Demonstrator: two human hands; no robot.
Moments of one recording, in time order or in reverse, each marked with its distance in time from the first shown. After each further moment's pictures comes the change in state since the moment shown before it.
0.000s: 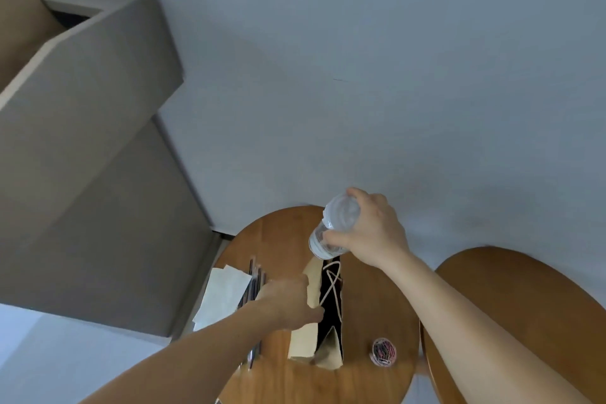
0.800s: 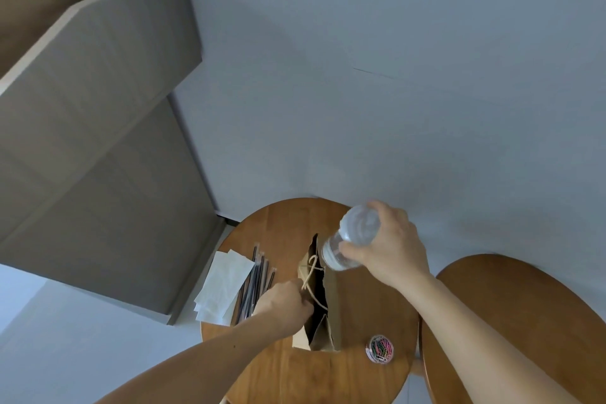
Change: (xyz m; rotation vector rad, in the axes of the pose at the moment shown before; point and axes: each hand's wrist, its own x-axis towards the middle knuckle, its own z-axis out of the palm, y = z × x) left_hand -0.009 -0.008 0.033 -0.418 0.068 -0.139; right_hand -0.023 0.022 0.008 -0.088 0.022 -0.023
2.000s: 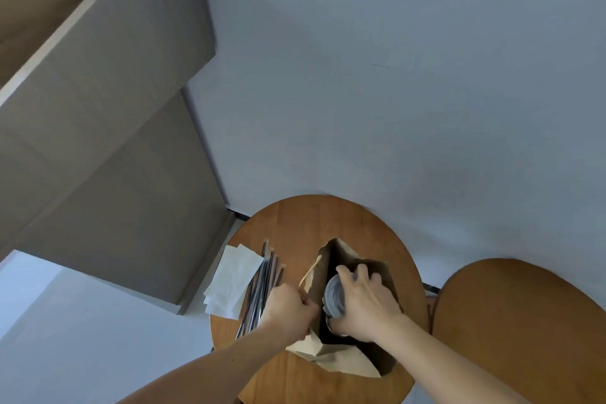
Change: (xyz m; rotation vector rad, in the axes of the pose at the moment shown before) left_hand -0.011 -0.009 0.012 -0.326 0.089 -0.084; right_hand -0.029 0.031 0.097 -0.420 -0.460 -0.198
